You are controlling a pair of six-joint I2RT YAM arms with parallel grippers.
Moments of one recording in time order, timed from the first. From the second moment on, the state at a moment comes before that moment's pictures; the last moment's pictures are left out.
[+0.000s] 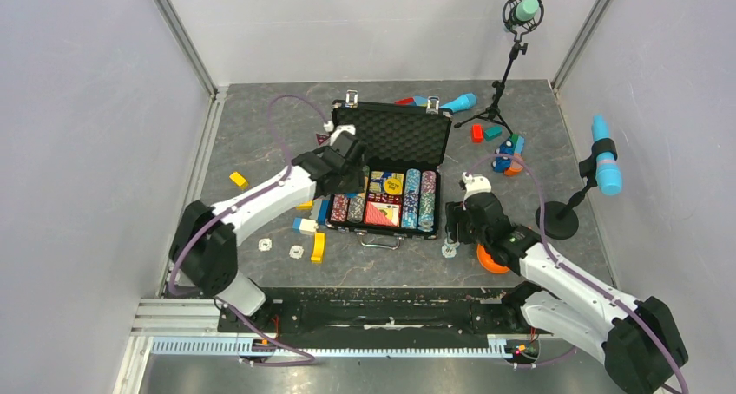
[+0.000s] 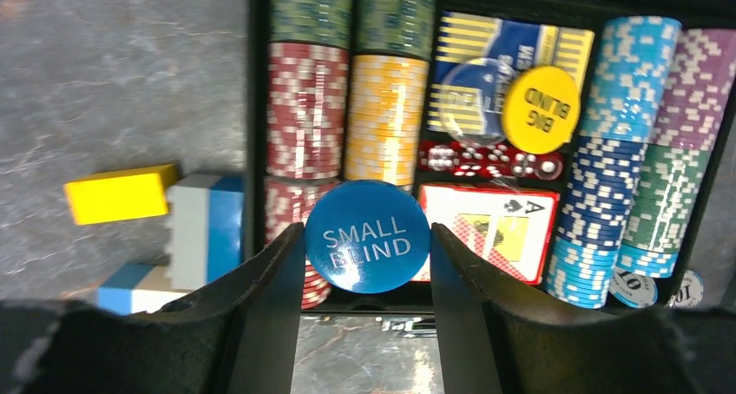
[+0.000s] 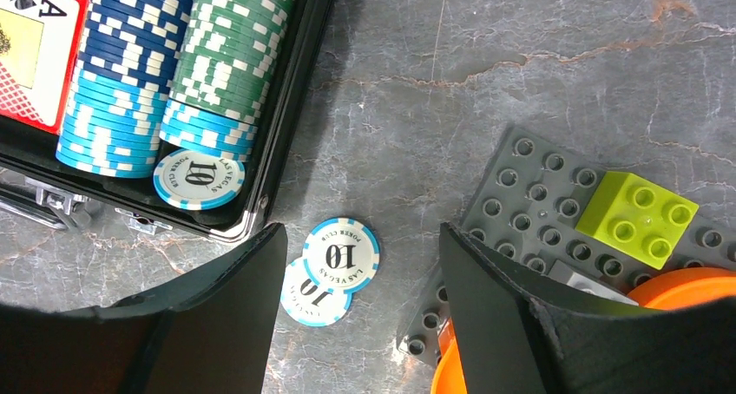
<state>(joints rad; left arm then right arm) -0.66 1.53 1.17 -0.60 -0.29 -0.61 0.57 0.91 0.44 -0.31 0.21 0.32</state>
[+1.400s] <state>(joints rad) -0.71 1.94 1.48 -0.55 -0.31 -0.54 0.57 0.88 0.44 -0.35 0.24 0.32</state>
